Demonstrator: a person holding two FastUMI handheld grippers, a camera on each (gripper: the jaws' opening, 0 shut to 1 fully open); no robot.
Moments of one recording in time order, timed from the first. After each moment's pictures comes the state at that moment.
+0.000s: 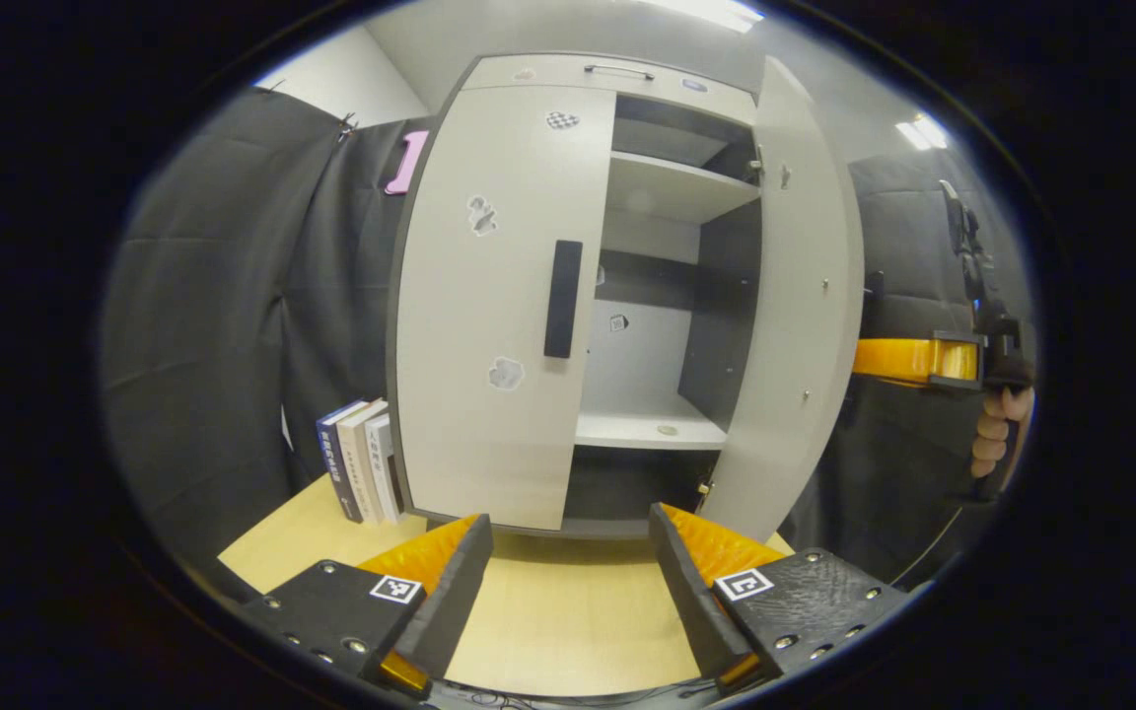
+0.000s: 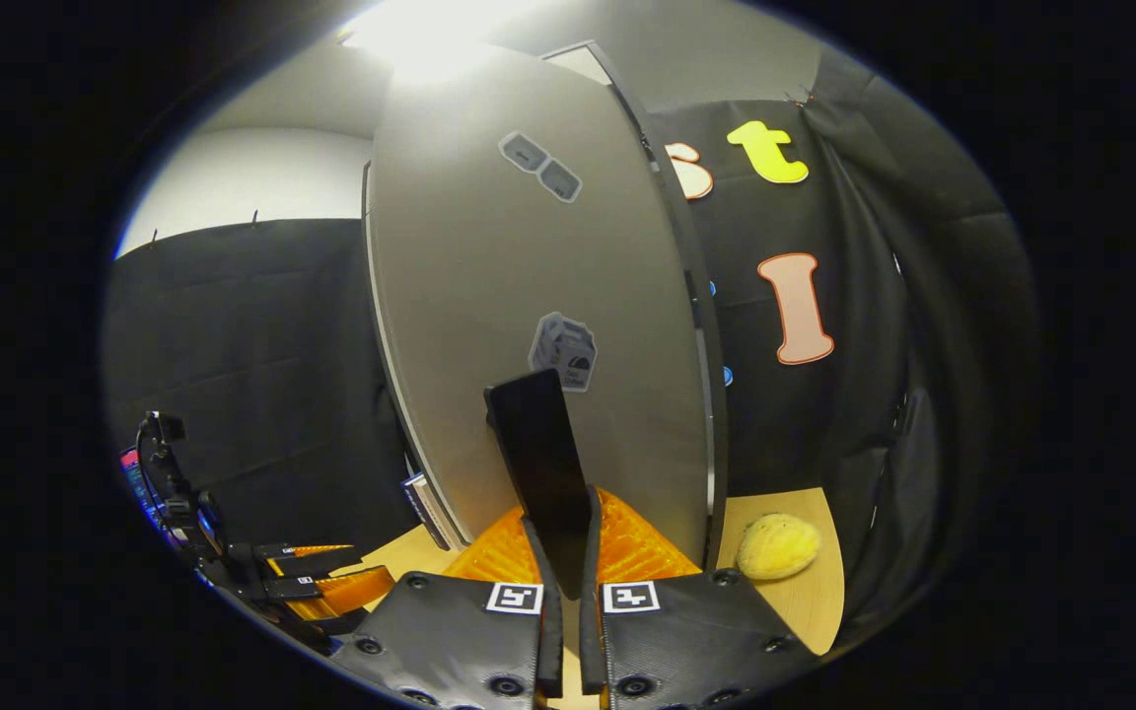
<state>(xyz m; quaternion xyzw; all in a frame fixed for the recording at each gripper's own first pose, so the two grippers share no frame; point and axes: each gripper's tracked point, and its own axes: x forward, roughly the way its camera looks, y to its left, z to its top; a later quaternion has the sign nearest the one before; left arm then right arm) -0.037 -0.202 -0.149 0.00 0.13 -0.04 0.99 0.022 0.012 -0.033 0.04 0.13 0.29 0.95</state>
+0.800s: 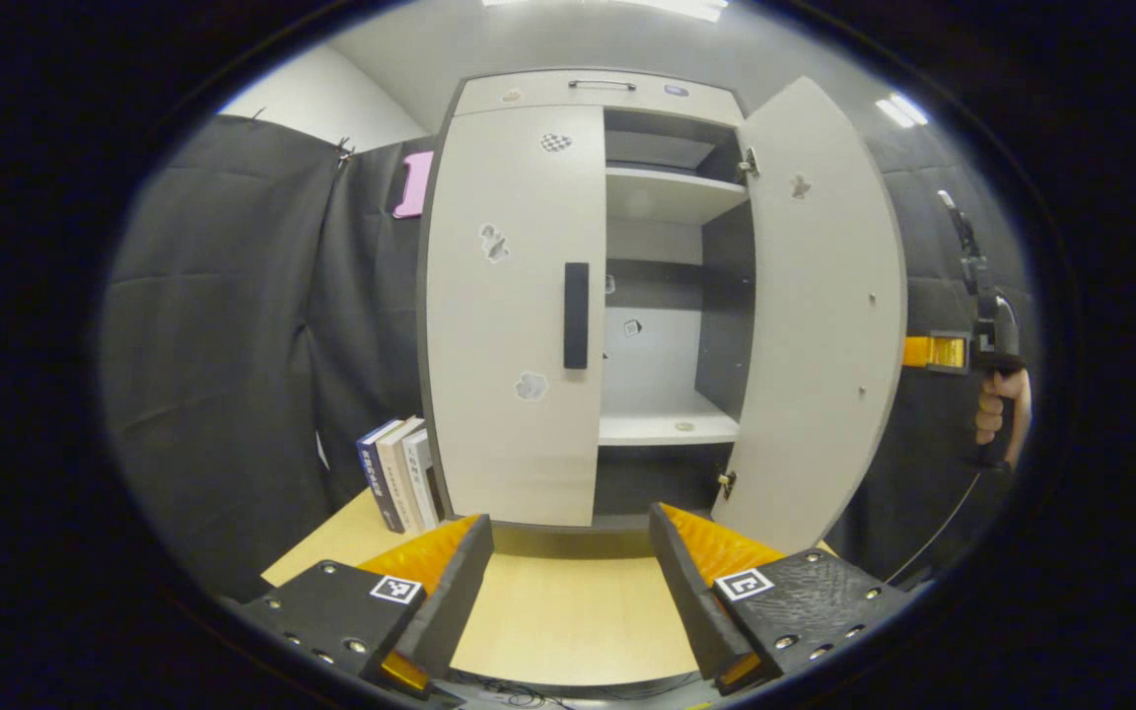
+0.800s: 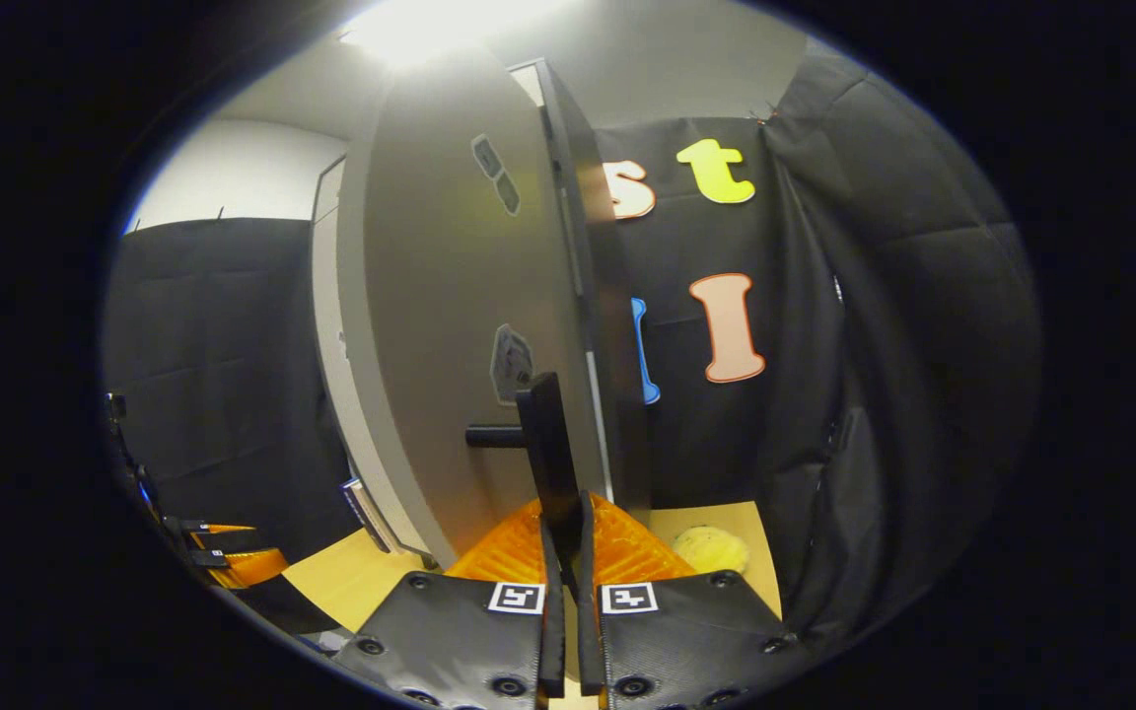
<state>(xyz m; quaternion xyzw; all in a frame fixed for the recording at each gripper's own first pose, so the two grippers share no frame) -0.071 -0.182 -0.126 0.03 0.13 -0.01 0.99 0.046 -0.062 -0.025 0.05 0.12 0.22 0.97</state>
